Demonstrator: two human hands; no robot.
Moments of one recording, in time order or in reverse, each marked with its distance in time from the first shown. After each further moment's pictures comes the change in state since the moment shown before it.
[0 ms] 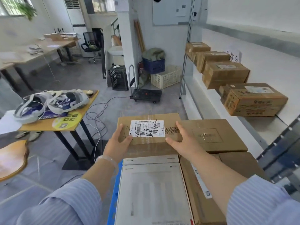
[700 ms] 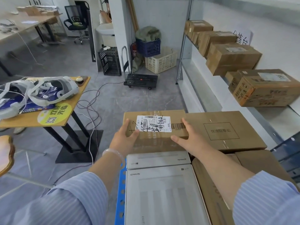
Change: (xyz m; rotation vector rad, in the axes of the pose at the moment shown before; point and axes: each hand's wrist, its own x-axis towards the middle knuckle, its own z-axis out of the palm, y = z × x) left_hand 0.077 -0.030 0.020 0.039 -0.164 -0.022; right_hand 0.059 0.025 0.033 -0.109 -0.013 0.128
